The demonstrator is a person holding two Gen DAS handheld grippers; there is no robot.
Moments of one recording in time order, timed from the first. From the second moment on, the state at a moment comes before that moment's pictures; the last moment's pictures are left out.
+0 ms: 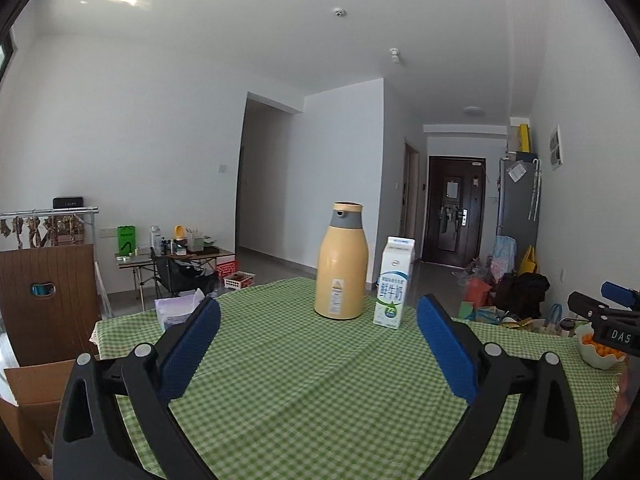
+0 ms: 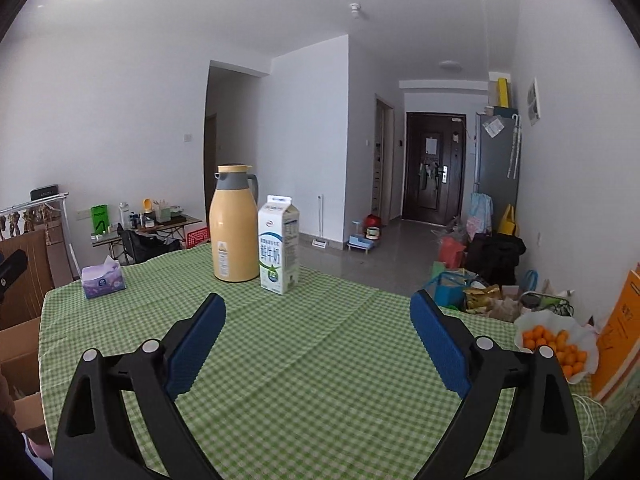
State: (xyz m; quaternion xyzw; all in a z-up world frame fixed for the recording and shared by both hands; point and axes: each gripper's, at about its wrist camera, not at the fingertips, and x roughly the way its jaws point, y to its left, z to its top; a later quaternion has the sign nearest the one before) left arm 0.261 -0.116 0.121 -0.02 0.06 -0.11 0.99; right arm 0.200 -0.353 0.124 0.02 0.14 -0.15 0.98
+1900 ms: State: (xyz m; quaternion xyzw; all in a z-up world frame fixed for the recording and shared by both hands) left arm -0.077 0.026 0.015 -0.03 0.14 0.04 0.99; right arm -0.049 -0.186 0.028 -0.03 0.17 0.02 0.99
